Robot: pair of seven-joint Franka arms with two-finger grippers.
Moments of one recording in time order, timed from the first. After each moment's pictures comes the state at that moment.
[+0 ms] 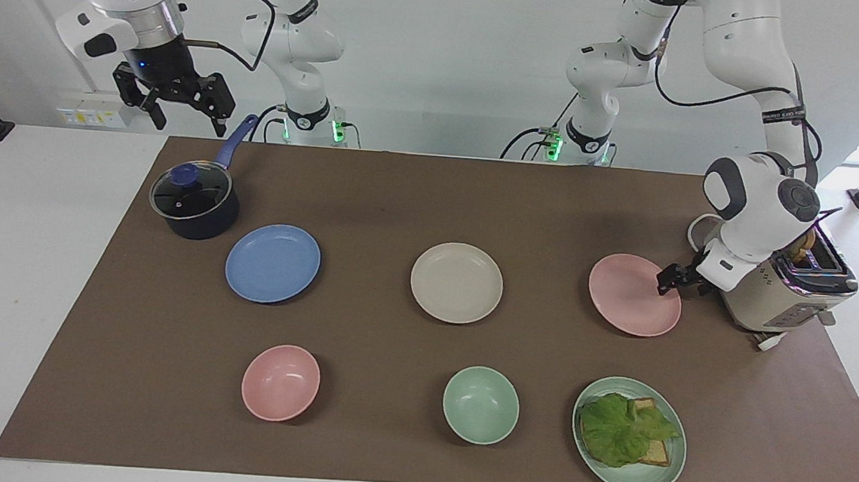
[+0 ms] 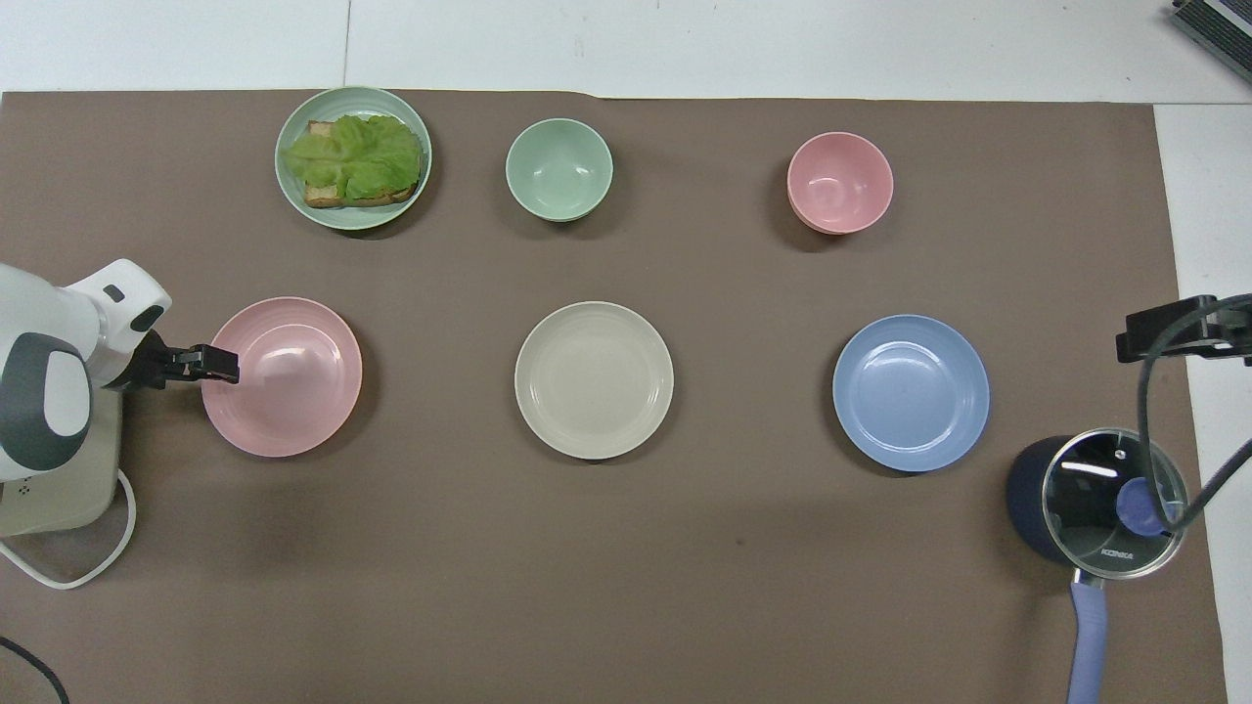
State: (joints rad) left arm 0.16 0.20 -0.04 -2.10 -0.03 2.23 0.13; right arm 0.02 -0.04 -0.04 -1.51 -0.04 1.45 0.04
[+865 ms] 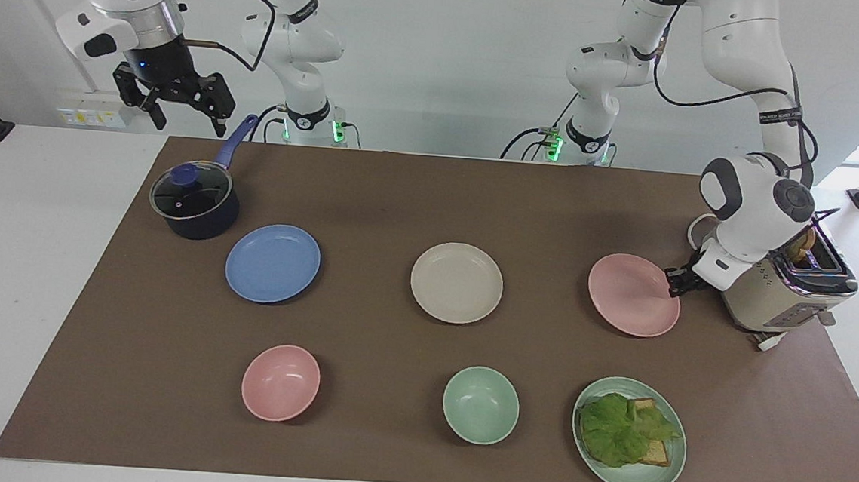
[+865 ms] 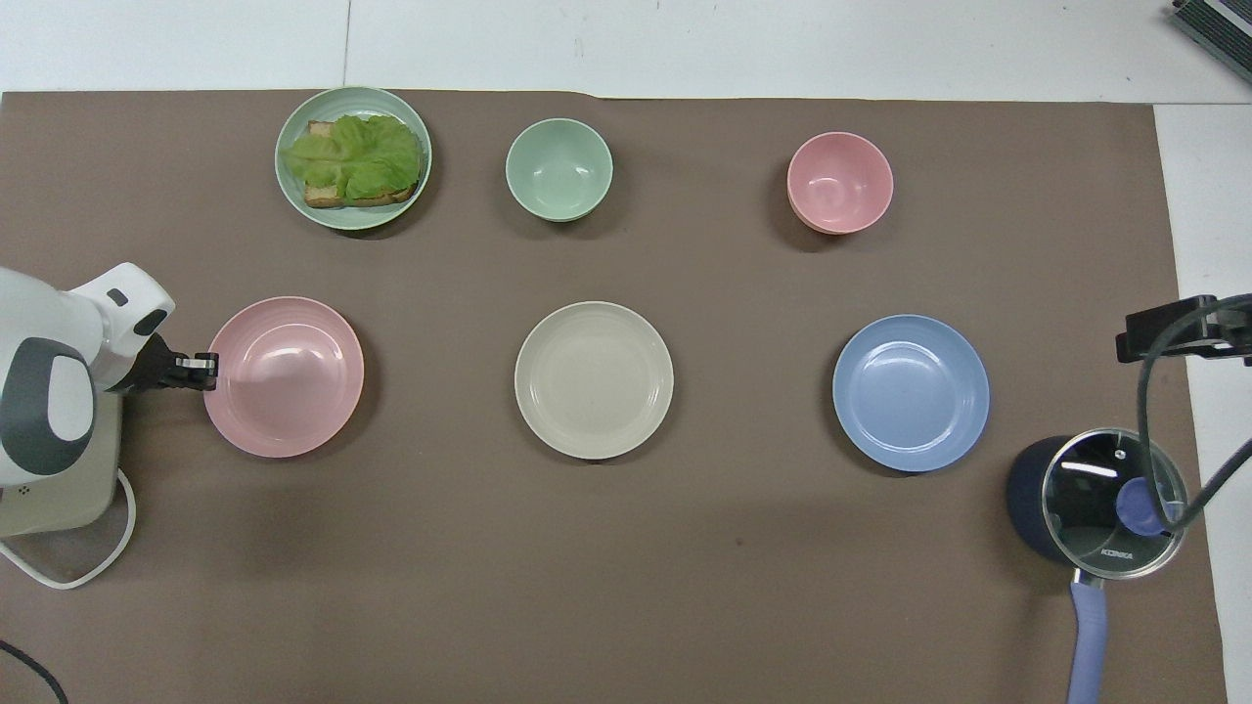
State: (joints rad) left arm 0.16 0.19 -0.04 -2.11 -0.03 2.24 0.13; right arm 0.02 -0.04 -0.04 -1.51 -0.04 1.45 0.04
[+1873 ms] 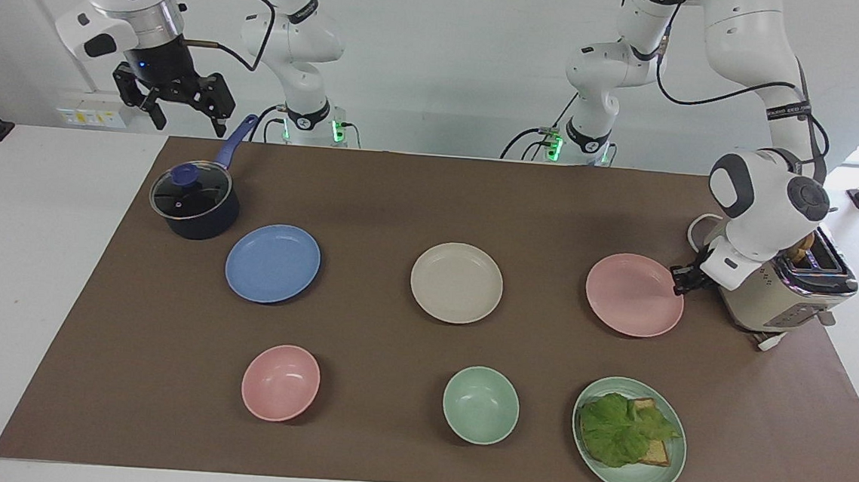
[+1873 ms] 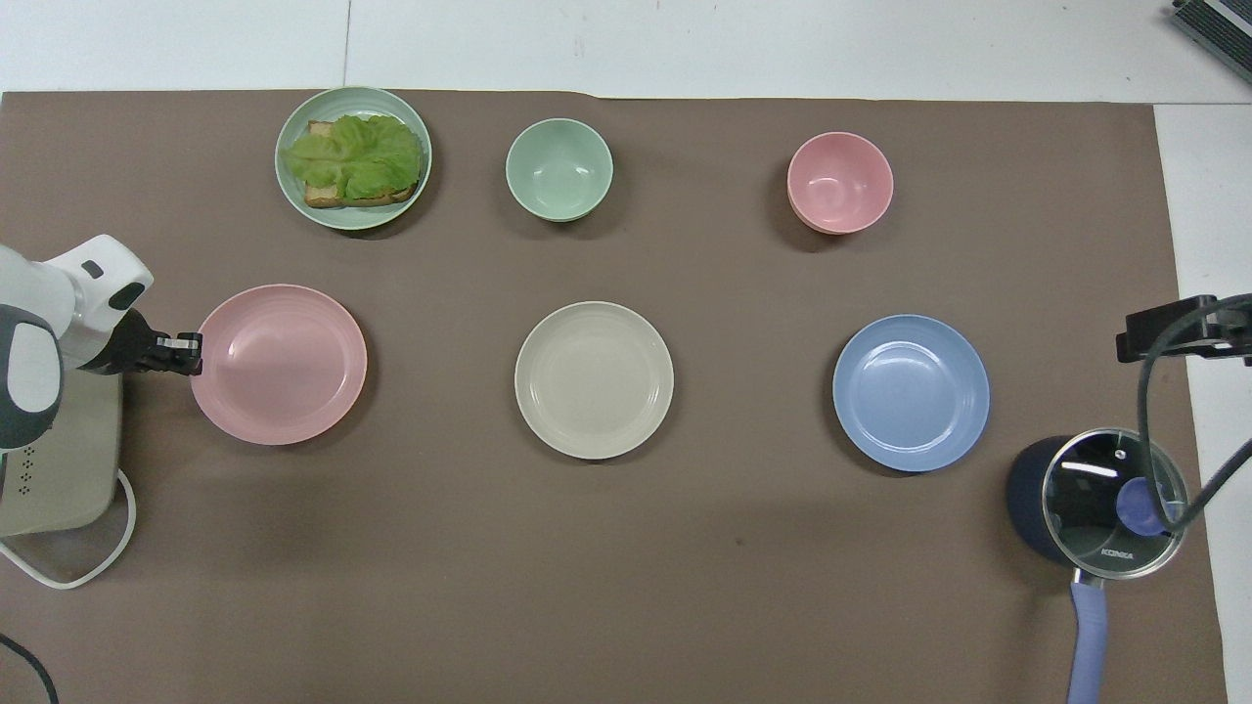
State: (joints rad) left arm 0.16 0.20 -0.04 -1.99 -0.05 2.11 0.14; right arm 0.02 -0.04 -0.04 -1.51 -0.04 1.45 0.04
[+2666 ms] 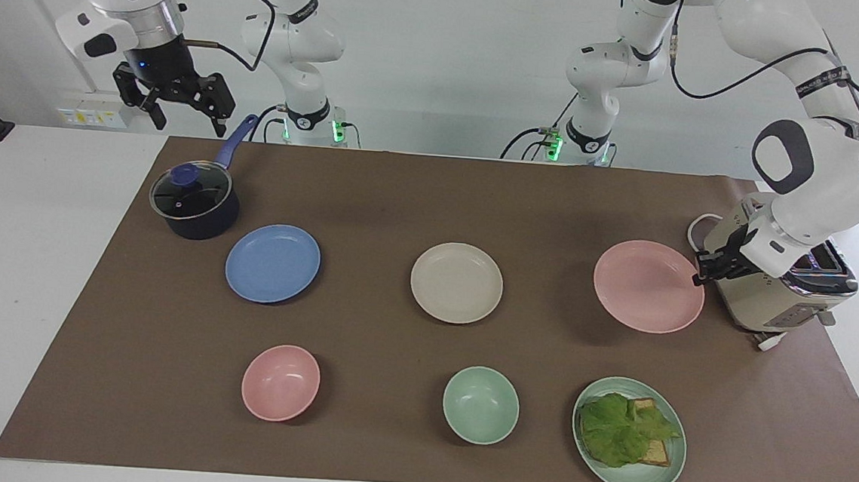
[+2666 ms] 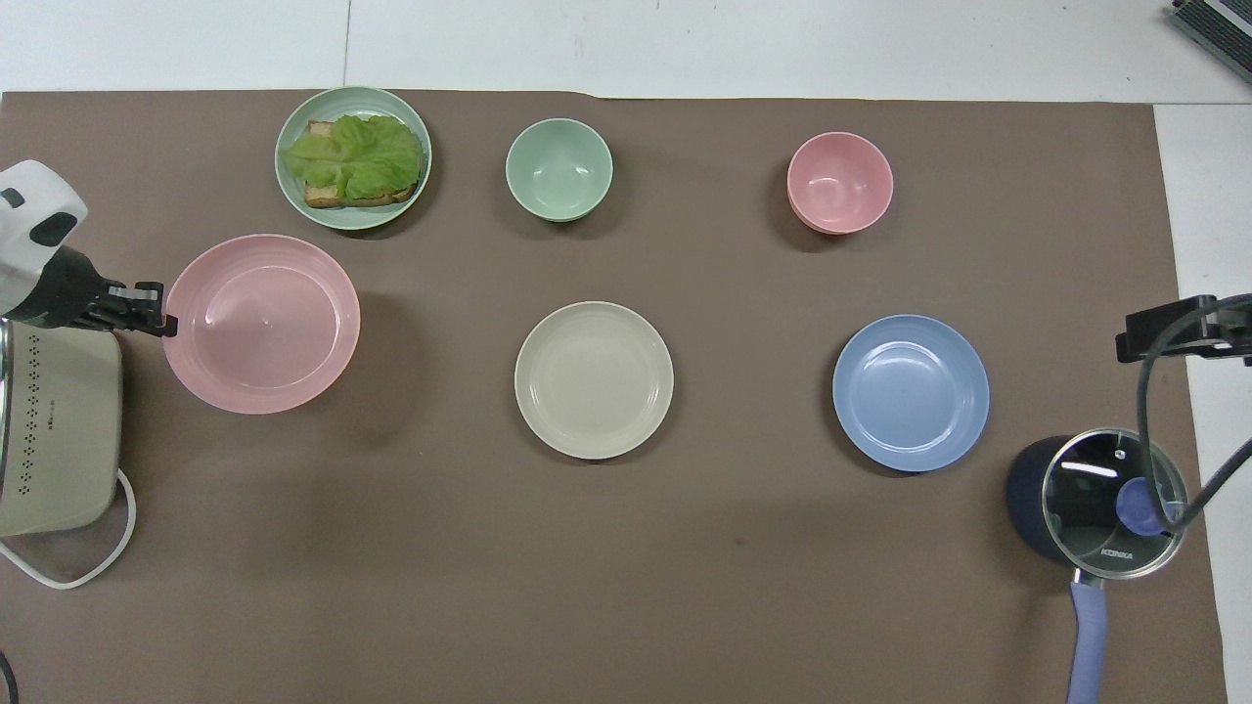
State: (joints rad) left arm 0.15 0.19 -0.06 -1.75 -0.14 1.85 0.14; right arm 0.02 -0.04 -0.04 -1.51 -0.04 1.45 0.04
